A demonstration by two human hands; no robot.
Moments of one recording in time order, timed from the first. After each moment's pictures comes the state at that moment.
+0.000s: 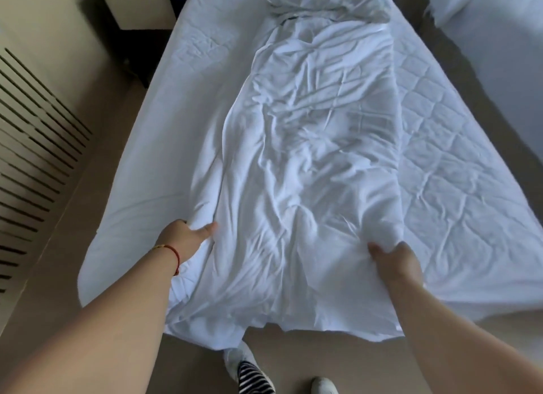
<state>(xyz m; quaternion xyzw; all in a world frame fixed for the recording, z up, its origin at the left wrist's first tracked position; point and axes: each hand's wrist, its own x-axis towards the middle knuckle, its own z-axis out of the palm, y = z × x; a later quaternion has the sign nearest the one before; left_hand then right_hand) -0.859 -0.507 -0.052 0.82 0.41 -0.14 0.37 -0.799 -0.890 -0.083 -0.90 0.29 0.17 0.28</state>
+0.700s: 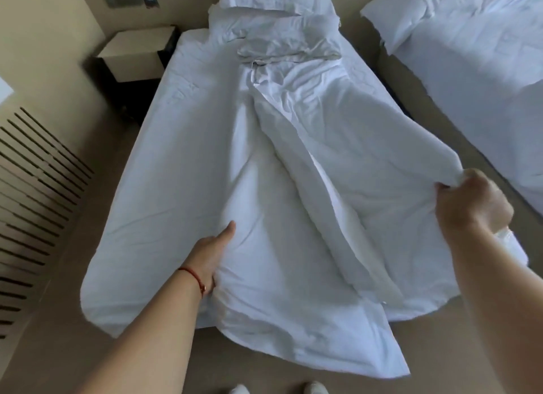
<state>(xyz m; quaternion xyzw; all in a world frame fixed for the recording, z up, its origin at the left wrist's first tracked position) -0.900 -0.672 0.027 0.65 0.37 -0.12 0.66 -0.785 -1.053 0.087 -0.95 0.26 -0.14 0.14</state>
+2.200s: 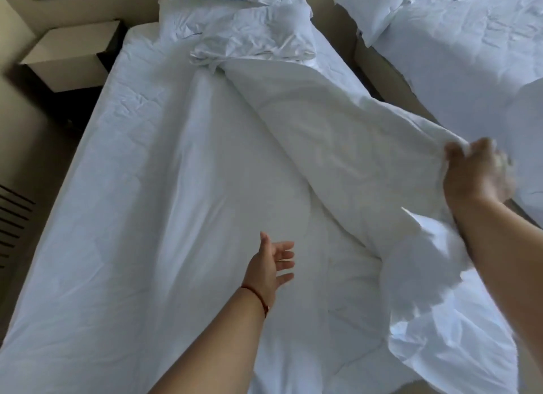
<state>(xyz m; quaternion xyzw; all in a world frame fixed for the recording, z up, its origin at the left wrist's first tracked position) -0.678 -0.801 -0.043 0.57 0.31 -0.18 0.74 -0.547 -1.102 0.053 -0.92 0.31 -0.16 0.18</state>
